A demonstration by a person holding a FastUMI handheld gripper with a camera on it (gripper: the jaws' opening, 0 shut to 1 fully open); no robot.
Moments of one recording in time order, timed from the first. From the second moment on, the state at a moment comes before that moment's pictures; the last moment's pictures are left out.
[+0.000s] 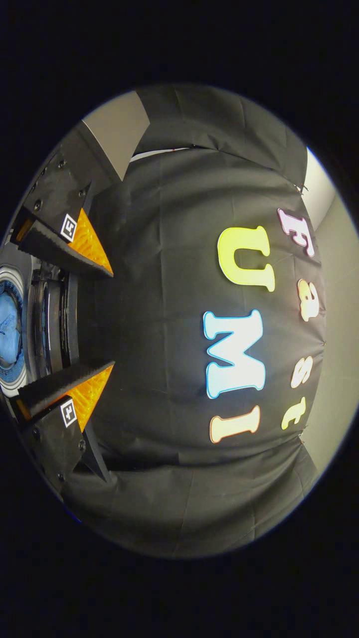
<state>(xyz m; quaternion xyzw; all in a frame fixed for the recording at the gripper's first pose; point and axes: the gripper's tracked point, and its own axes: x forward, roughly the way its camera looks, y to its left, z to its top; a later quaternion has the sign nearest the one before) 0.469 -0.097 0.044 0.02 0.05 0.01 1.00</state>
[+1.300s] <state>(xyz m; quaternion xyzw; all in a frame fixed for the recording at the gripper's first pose) 0.398 -0.096 0.021 0.01 0.05 0.01 1.00</state>
